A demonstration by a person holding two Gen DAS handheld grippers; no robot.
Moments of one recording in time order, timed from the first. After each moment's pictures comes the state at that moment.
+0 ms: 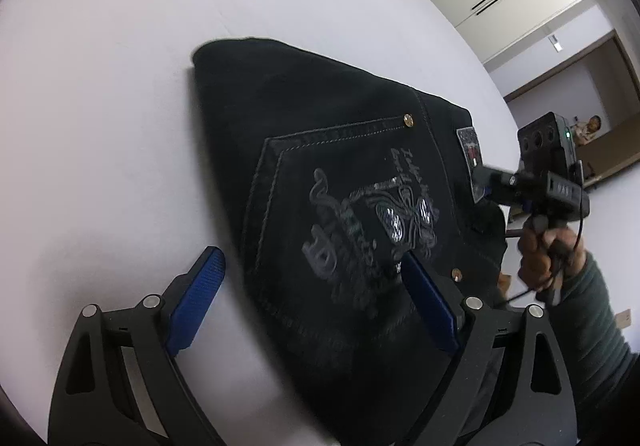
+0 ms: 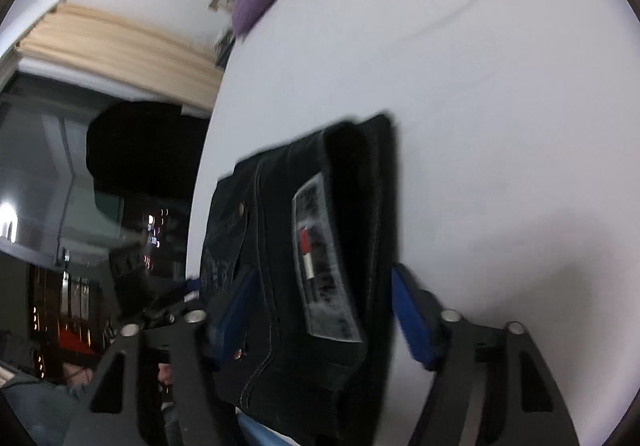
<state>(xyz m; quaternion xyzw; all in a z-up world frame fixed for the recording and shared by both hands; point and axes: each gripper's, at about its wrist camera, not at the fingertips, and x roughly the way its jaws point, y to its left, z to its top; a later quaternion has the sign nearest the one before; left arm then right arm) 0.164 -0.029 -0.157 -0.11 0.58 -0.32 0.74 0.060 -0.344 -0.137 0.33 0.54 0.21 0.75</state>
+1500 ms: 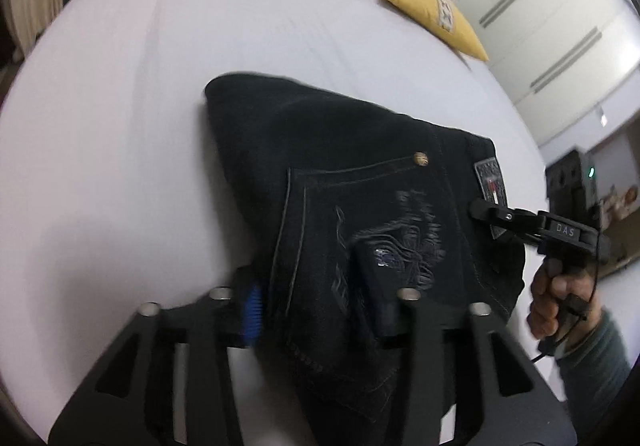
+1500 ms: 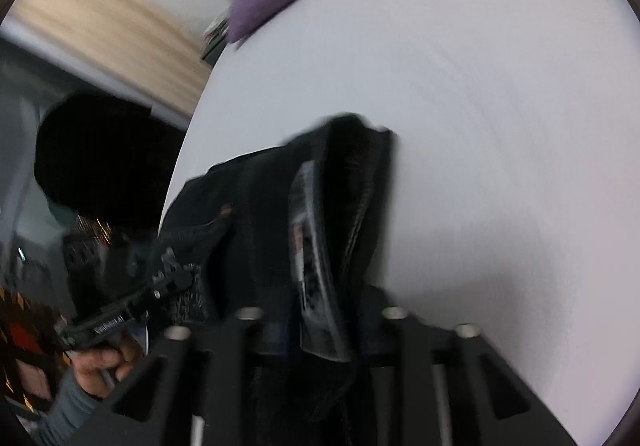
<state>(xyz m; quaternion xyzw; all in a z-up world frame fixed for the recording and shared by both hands) 0.397 0.142 -0.161 -0.15 0.52 -0.23 0.81 0.287 -0.291 -0.143 0.30 0.51 0.20 0.79</state>
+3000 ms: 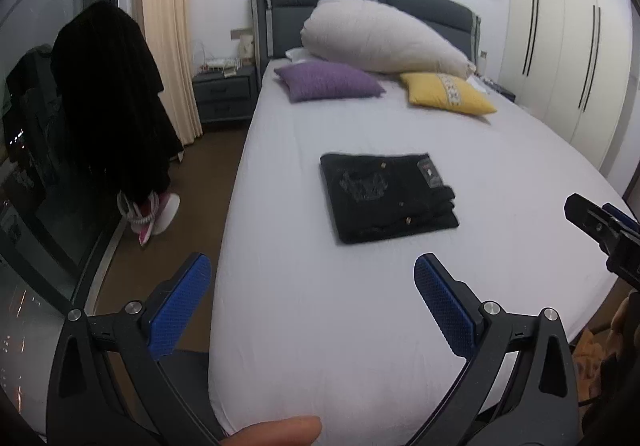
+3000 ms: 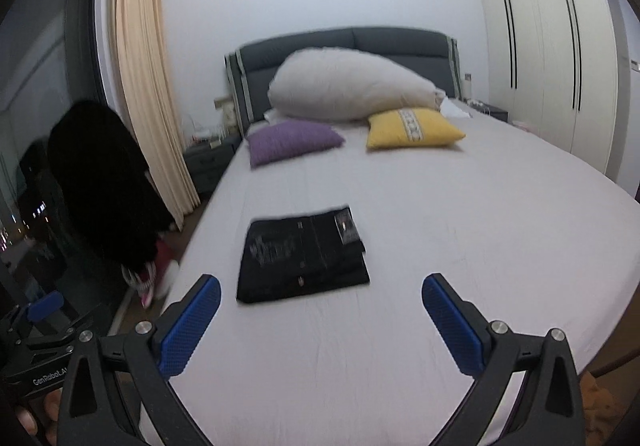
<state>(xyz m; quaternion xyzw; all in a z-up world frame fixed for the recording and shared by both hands) -0.018 0.111 0.051 0.00 0.35 0.00 0.94 -0.099 -0.160 0.112 0.07 0.29 -0.01 0.95</state>
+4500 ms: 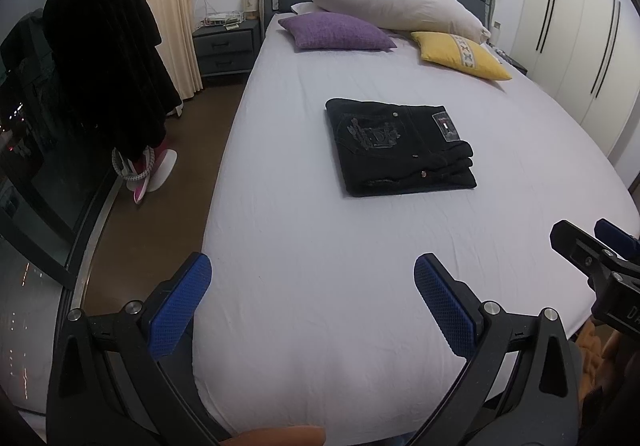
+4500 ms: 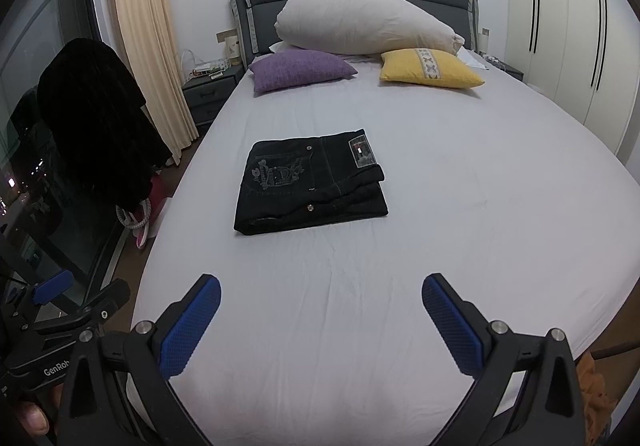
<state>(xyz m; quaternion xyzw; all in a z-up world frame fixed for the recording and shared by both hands) 0.031 0.110 -0.015 -0.01 0.42 0.00 0.91 -0.083 -0.133 0.063 0.05 0.39 0.00 0.92</state>
